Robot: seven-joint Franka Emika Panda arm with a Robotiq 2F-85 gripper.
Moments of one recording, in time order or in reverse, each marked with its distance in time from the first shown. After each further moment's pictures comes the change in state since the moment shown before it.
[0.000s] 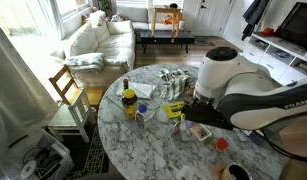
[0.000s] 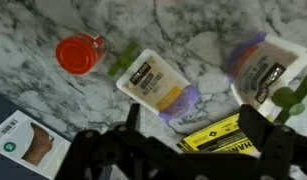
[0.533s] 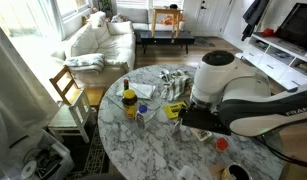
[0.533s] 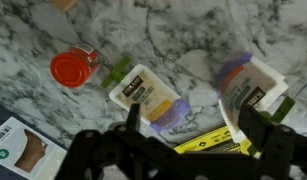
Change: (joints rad) arm 0.019 0.004 0.019 0.002 0.000 0.000 0.010
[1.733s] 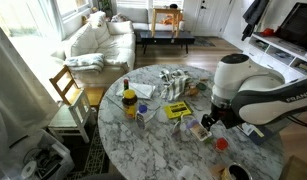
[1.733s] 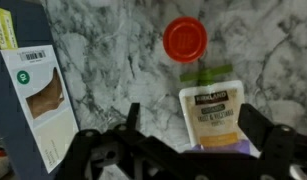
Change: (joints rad) arm -0.146 -0.035 -0.036 -0.116 0.093 -0.040 -0.838
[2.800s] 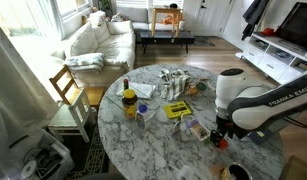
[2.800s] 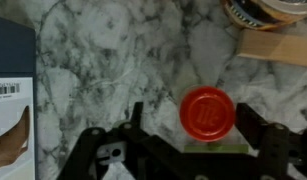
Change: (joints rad) arm -0.028 0.095 -0.007 -0.037 0.155 -0.025 -0.342
